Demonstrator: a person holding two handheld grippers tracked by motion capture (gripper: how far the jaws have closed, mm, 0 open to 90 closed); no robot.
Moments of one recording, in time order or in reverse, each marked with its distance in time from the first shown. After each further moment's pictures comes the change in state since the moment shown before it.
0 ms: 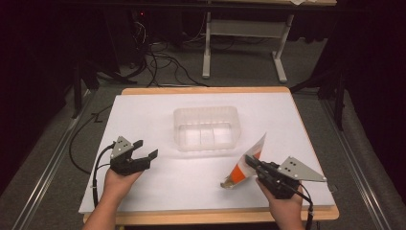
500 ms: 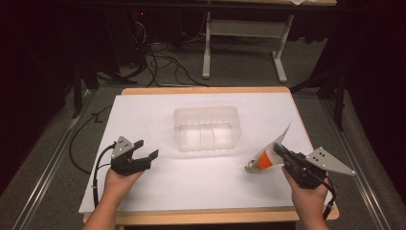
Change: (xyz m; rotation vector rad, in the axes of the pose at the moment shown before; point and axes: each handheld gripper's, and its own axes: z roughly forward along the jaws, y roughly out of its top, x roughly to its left) left arm -0.001 0.000 0.001 0.005 -0.001 0.007; right arm -0.056 0.002 -0.028 -0.001 -0.184 0.007
